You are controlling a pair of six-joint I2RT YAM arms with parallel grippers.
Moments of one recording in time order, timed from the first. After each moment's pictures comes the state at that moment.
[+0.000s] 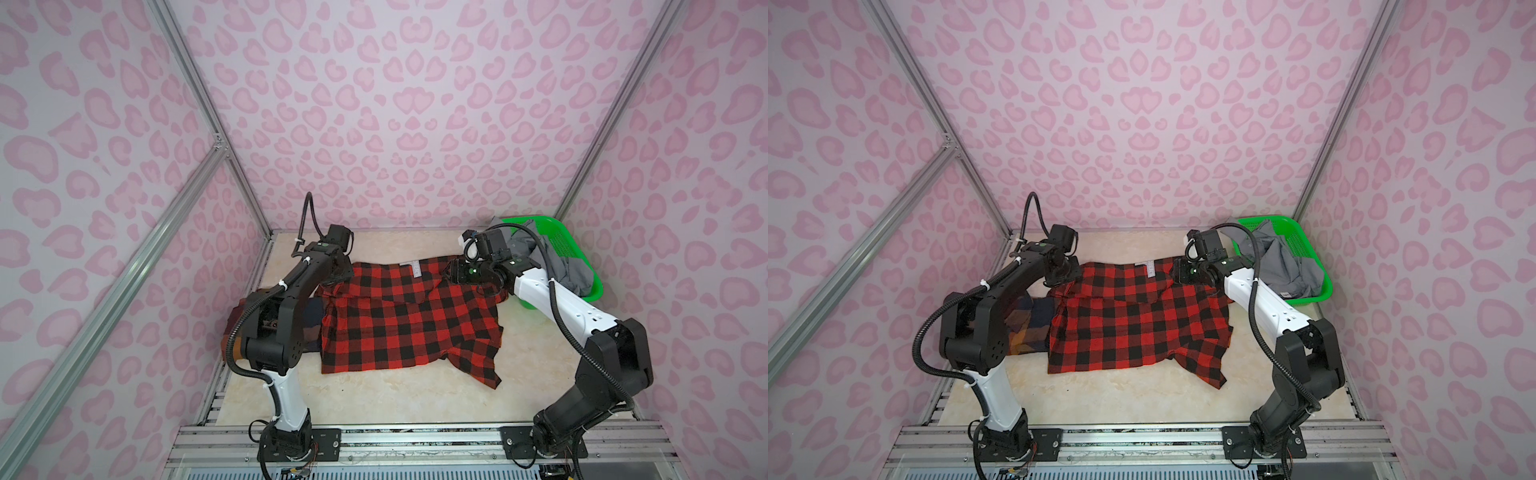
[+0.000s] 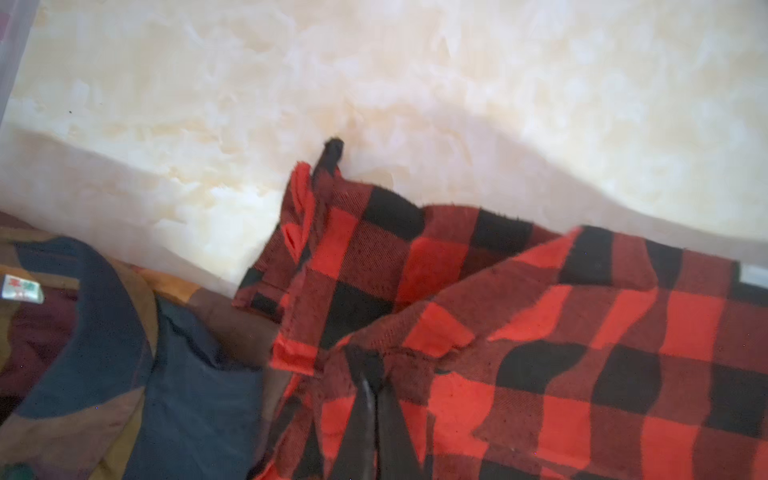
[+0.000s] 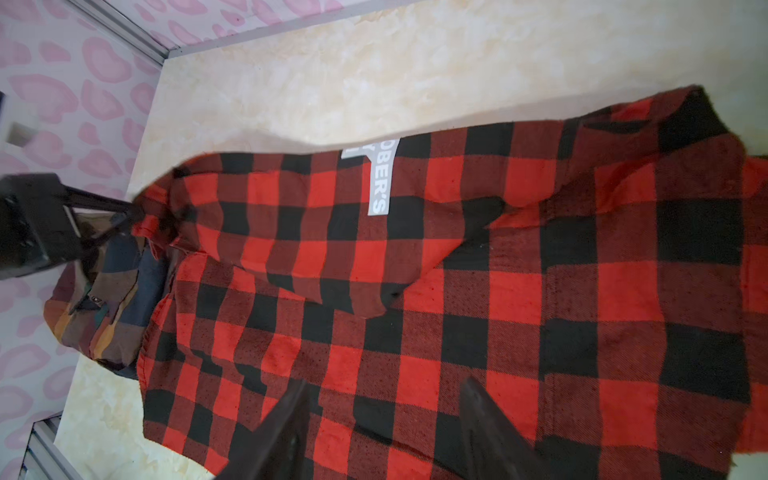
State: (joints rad) left arm -0.19 1.90 1.57 -0.80 -0.18 -0.52; right arm 0.38 1.63 1.32 -0.53 -0.22 0.38
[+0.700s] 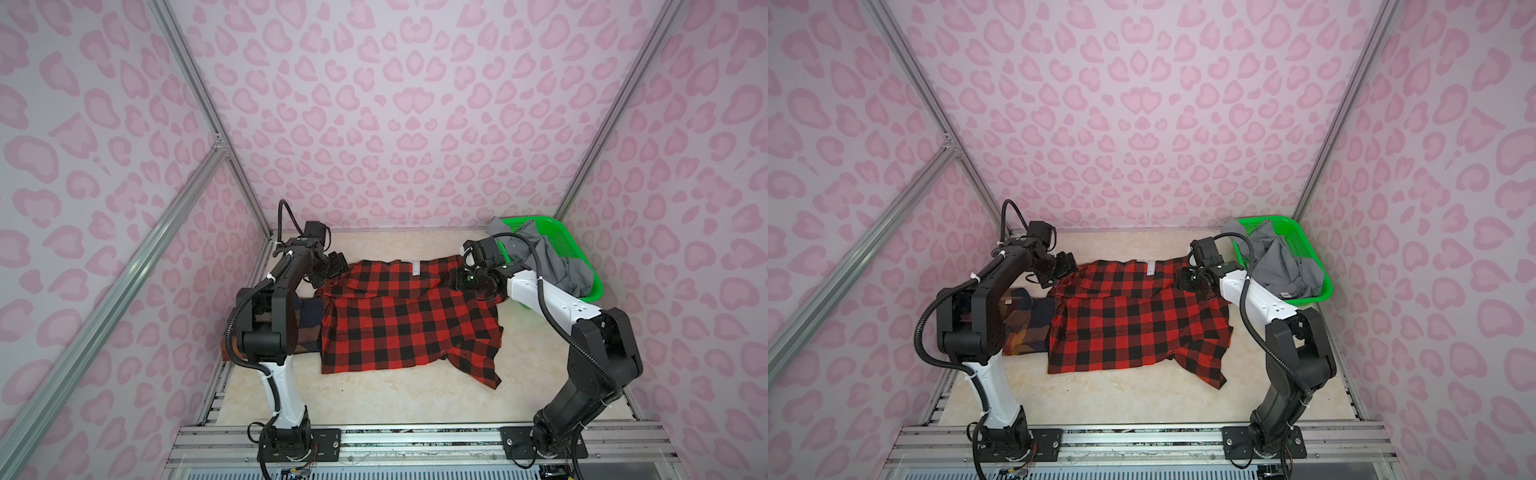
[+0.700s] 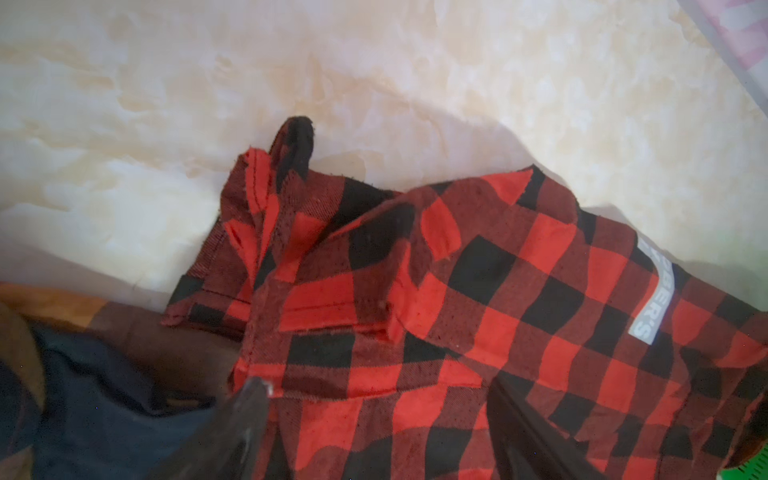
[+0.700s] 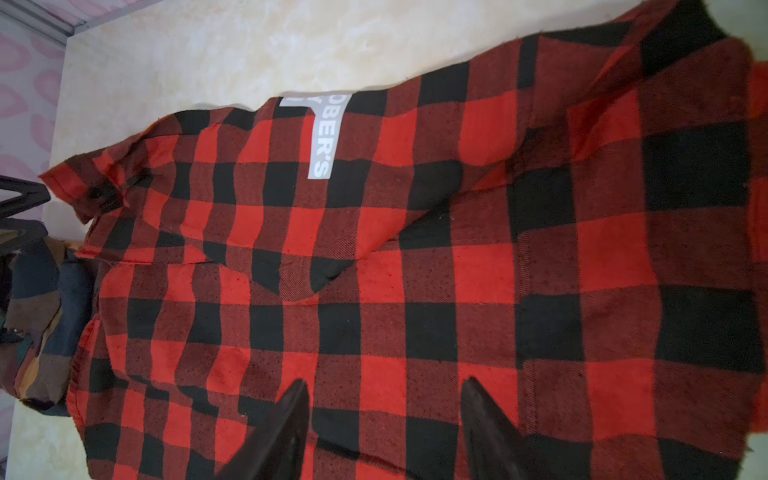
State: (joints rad) left arm -0.07 1.95 1.60 -0.83 0.15 -0.52; right arm 0.37 1.70 1.27 -0.50 -0.17 0.42
